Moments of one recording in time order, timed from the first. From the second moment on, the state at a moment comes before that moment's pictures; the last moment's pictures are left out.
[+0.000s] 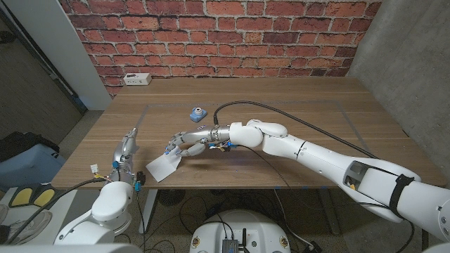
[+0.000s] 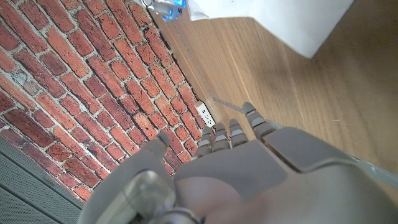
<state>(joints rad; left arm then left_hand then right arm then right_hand) 1.73 0.54 -0.09 -2.22 -0.39 0.16 0.63 0.18 0.14 0.44 0.13 0.22 -0.01 0.06 0.18 0.17 -0.03 0.10 0.20 0.18 -0.03 0.09 0.18 0.17 0.00 0.10 0.41 0.18 -0.42 -0.36 -1.07 -1.42 -0.50 0.39 0.35 0.58 0.16 0.49 0.09 0.17 0.31 -0.19 0.19 0.19 0.18 -0.19 0.19 0.21 -0.07 -0.04 0.26 0.30 0.06 -0.04 0.20 0.18</state>
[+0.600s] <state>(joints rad) 1.77 0.51 -0.09 -2.24 -0.37 0.14 0.63 0.18 0.14 0.44 0.13 0.22 -0.01 0.07 0.18 0.17 -0.03 0.10 0.20 0.18 -0.02 0.09 0.18 0.17 0.01 0.09 0.41 0.18 -0.41 -0.35 -1.10 -1.43 -0.55 0.29 0.40 0.51 0.15 0.42 0.10 0.18 0.36 -0.14 0.20 0.19 0.23 -0.16 0.21 0.21 -0.04 -0.04 0.26 0.28 0.06 -0.04 0.21 0.18</state>
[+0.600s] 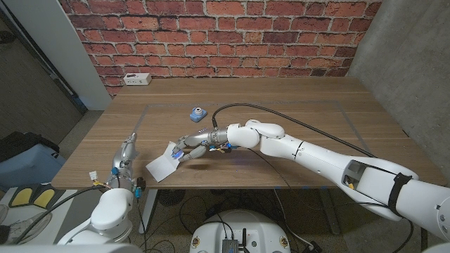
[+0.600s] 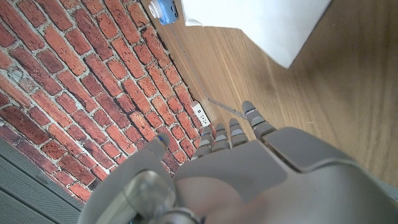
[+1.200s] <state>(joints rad) 1.80 0.48 -0.08 -2.26 -0.35 0.16 0.66 0.26 0.16 0.53 0.05 0.19 0.12 0.12 0.20 0.17 0.08 0.12 0.22 0.18 0.13 0.10 0.20 0.17 0.15 0.13 0.43 0.18 -0.40 -0.35 -1.12 -1.40 -0.56 0.23 0.42 0.50 0.16 0.40 0.10 0.18 0.42 -0.11 0.22 0.19 0.28 -0.12 0.22 0.20 -0.04 -0.03 0.26 0.27 0.07 -0.04 0.21 0.18</state>
